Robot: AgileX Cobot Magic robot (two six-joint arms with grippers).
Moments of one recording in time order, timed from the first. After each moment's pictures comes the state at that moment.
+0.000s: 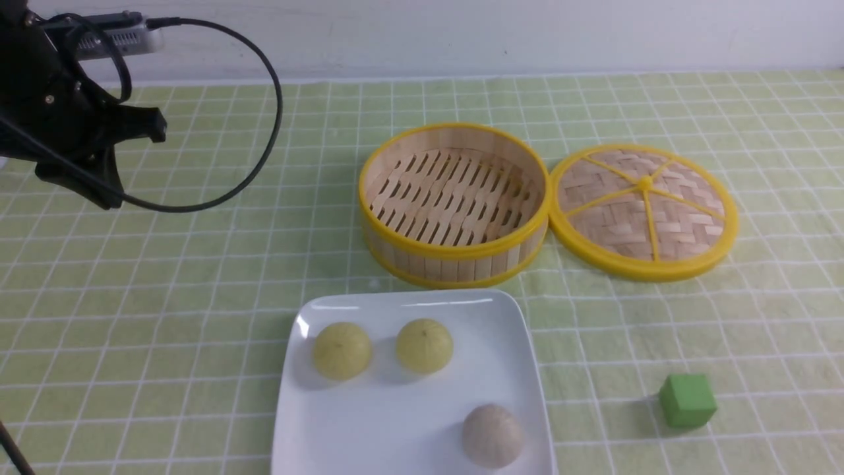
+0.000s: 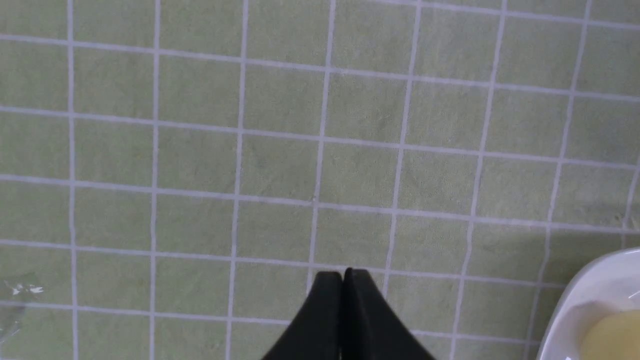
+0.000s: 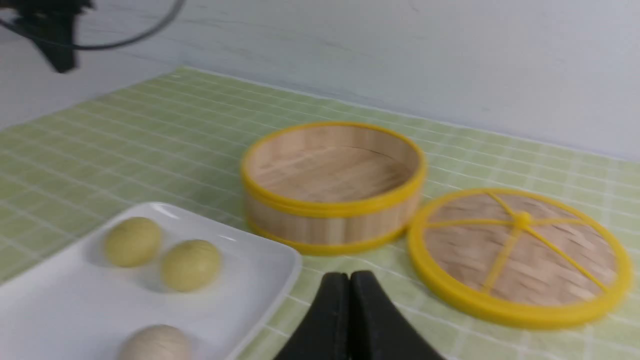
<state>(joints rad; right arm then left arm) 0.47 0.20 -0.23 0.04 0.22 -0.01 0.03 1.80 -1.67 -0.02 1.24 -0.05</state>
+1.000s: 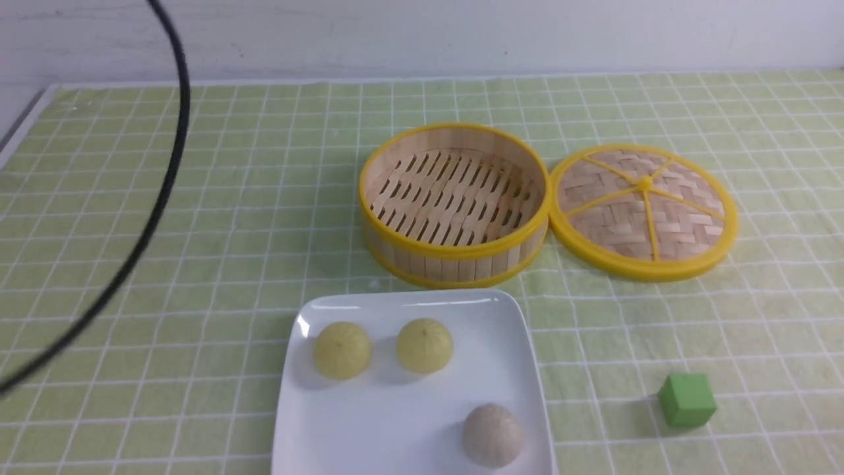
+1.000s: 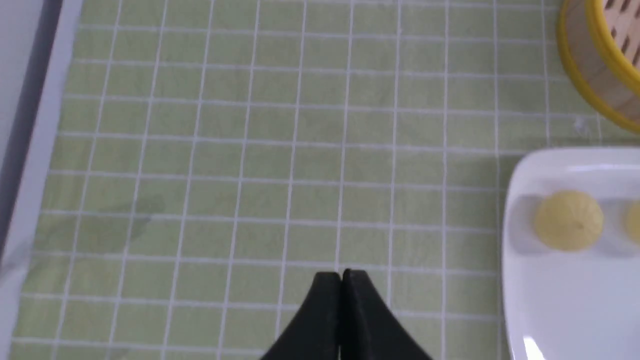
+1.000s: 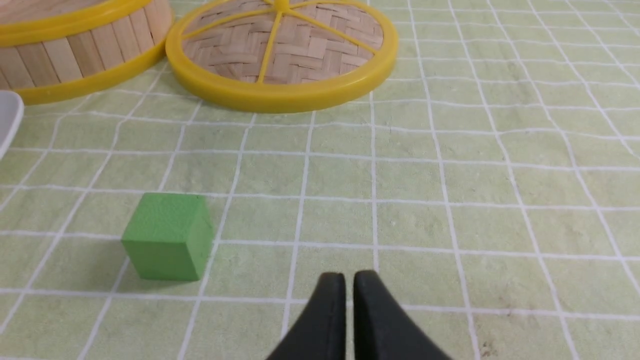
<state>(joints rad) 0.05 -0.01 0.02 0.04 0.39 -0.01 0.01 0.96 -1.23 0.01 1.23 -0.02</state>
